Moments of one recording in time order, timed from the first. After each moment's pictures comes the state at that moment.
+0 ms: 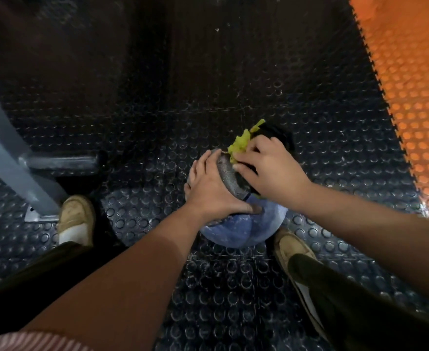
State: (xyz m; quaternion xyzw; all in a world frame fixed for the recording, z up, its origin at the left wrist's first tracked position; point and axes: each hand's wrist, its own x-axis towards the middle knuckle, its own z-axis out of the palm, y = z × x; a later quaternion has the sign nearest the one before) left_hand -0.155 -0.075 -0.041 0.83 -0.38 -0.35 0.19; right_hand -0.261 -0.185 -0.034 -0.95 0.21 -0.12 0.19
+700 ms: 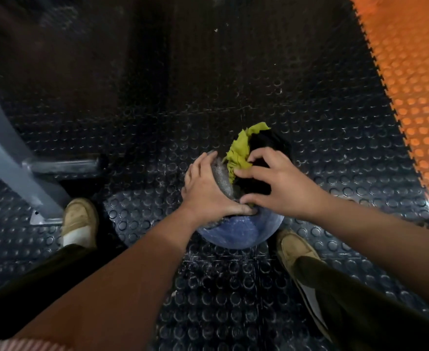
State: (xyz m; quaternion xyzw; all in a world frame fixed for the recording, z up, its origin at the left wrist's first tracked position) left_hand -0.153 -0.068 -0.041 0.83 -0.37 -0.35 0.22; right_hand -0.292 -0.184 -0.038 -0.94 0.16 -0.09 0.28
